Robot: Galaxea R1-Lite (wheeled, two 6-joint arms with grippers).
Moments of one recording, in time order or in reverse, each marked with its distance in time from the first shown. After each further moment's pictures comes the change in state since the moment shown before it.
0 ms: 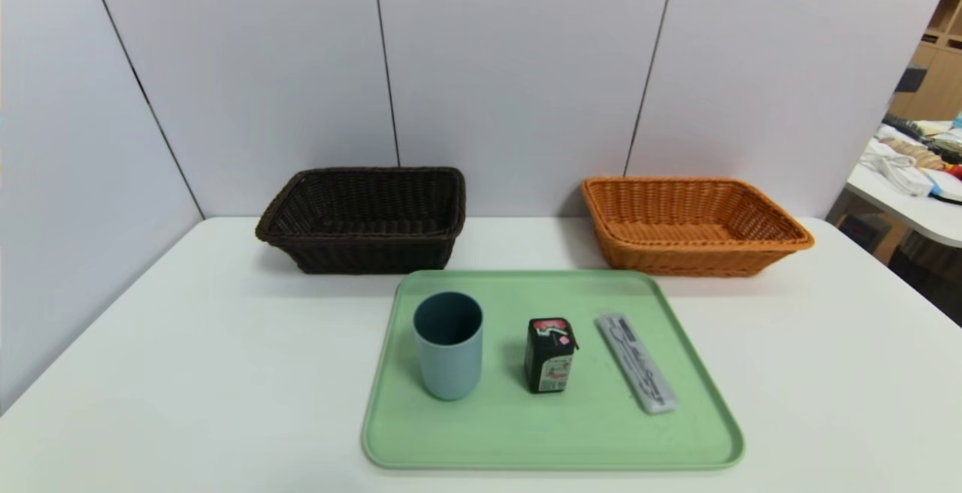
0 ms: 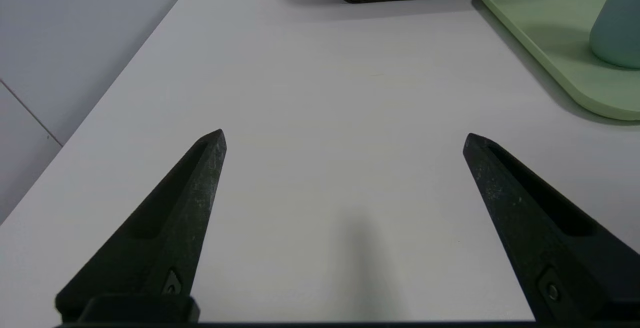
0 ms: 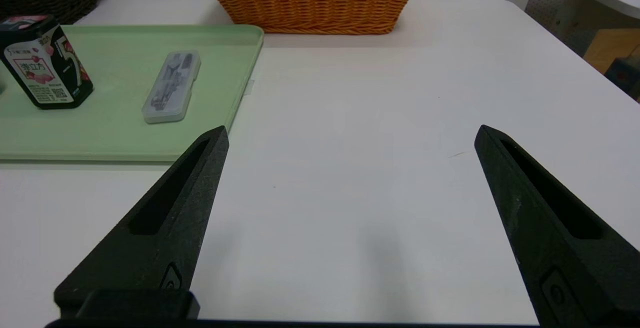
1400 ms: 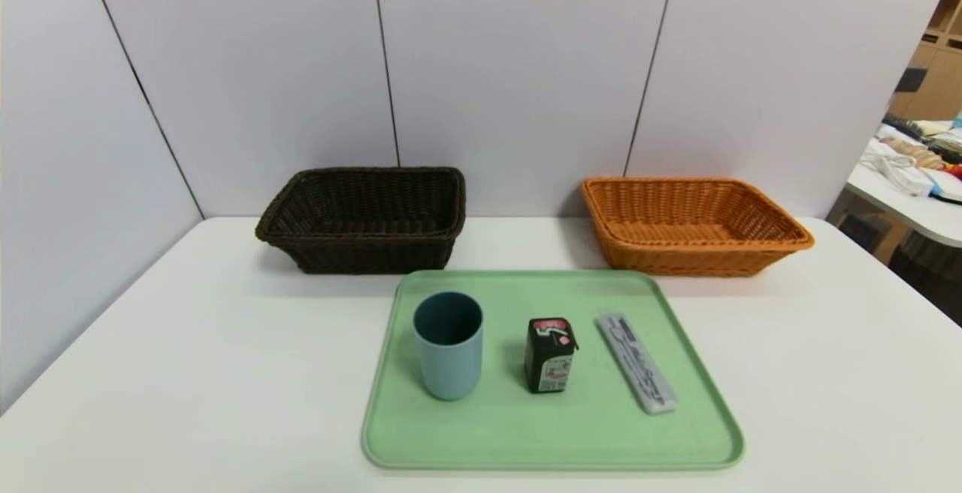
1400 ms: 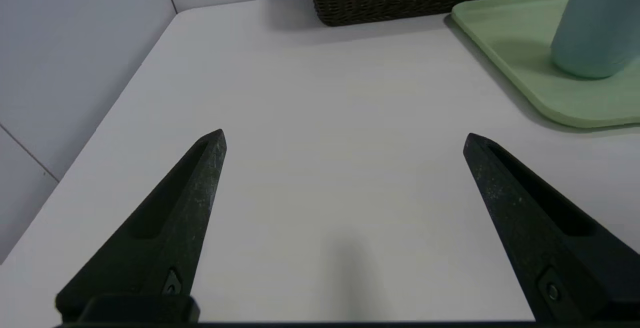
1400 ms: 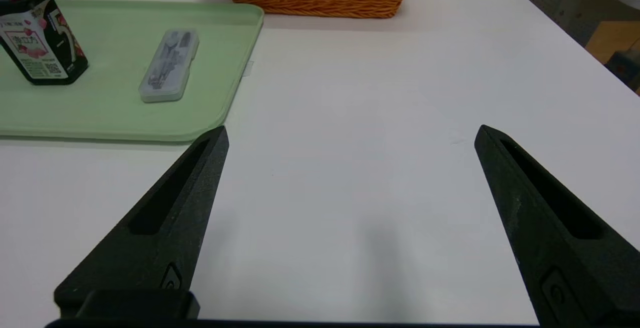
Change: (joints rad) left arm -0.001 0.002 -0.067 0.033 -0.065 0.029; right arm 0.000 0.000 -0.048 0.097 0.011 -0.031
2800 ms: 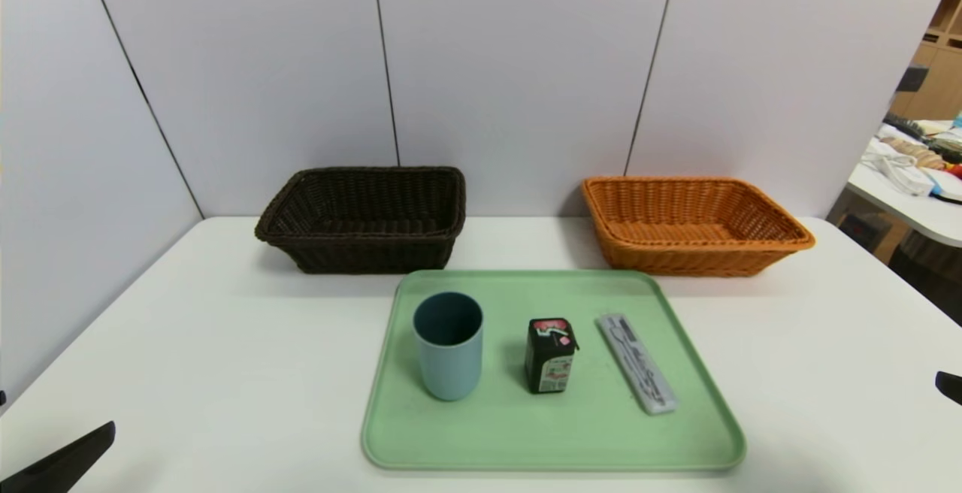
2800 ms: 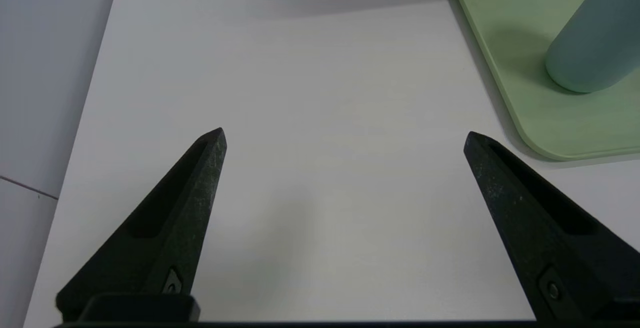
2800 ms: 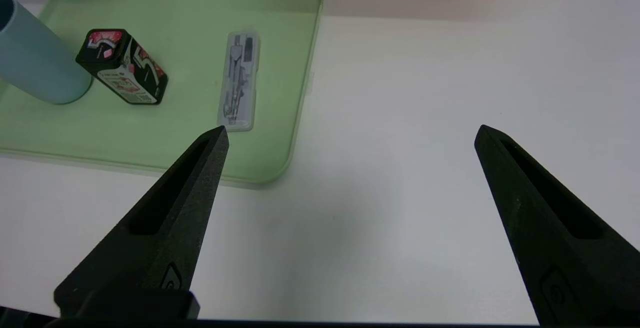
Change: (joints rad) left arm -0.002 0.623 -0.423 0.138 -0.021 -0.018; right arm 0.024 0.776 -0.668 0.293 0.125 0.046
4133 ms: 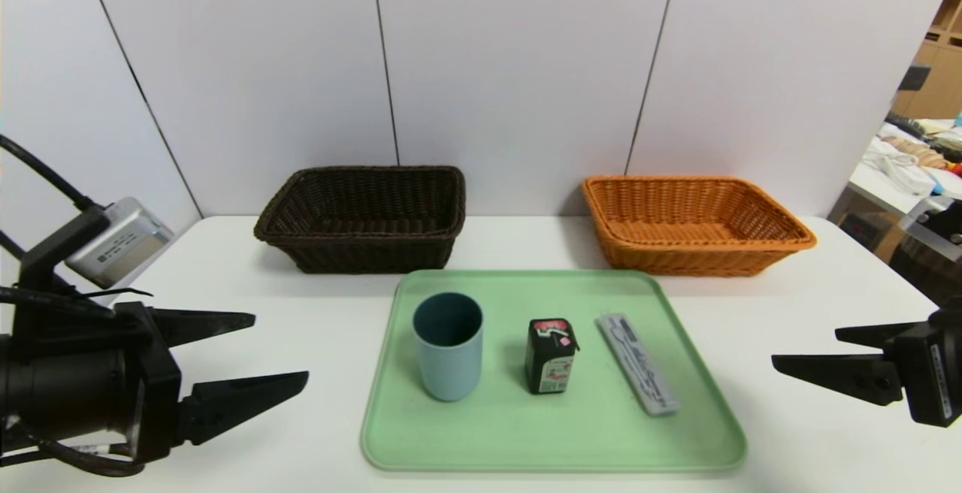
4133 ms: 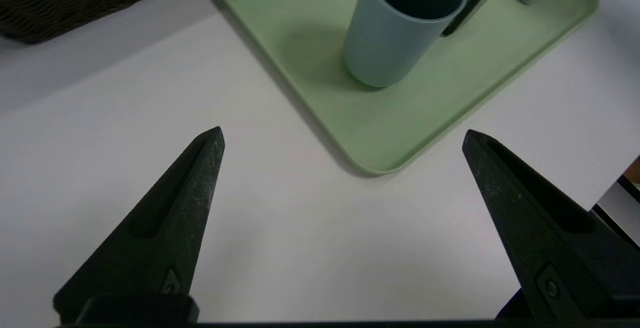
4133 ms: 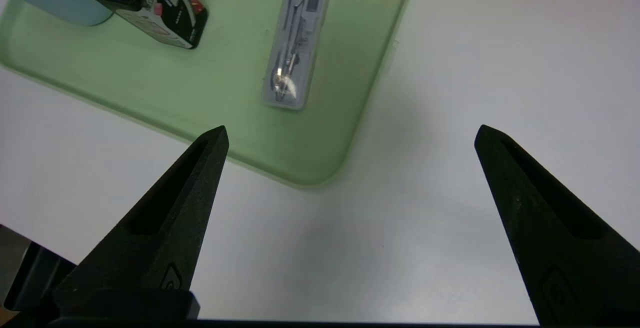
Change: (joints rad) left arm -0.277 0.499 -0.193 -0.126 -0.325 0.026; right arm 0.116 0.397 -0.083 -0.050 0.140 -0.069
